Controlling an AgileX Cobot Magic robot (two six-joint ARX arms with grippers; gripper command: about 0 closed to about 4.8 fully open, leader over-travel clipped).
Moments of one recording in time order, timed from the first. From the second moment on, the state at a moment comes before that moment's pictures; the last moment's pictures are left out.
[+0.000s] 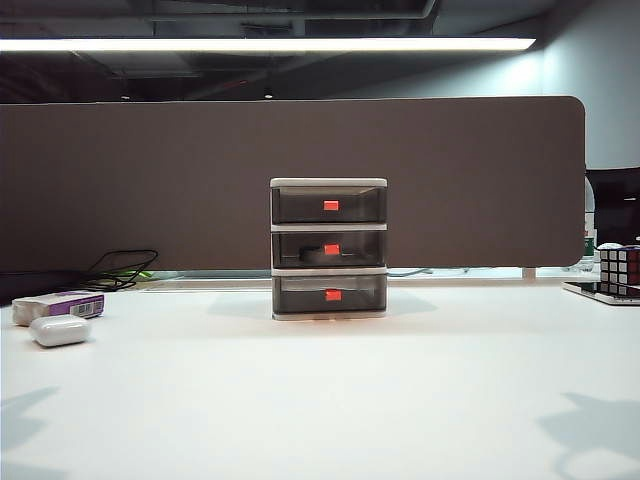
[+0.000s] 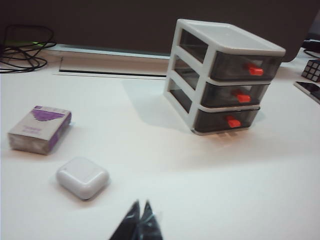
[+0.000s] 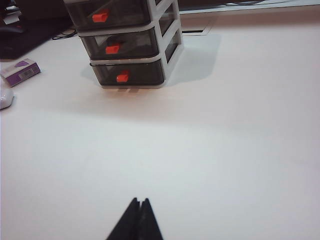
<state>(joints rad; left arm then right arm) -0.56 0.00 0.04 -0.12 -0.25 -0.18 0.28 0.09 0.06 -0.19 -0.13 0.14</state>
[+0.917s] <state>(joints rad) -0.50 0.00 0.00 -0.02 -0.21 0.01 0.07 0.02 0.01 -0.14 -0.16 0.08</state>
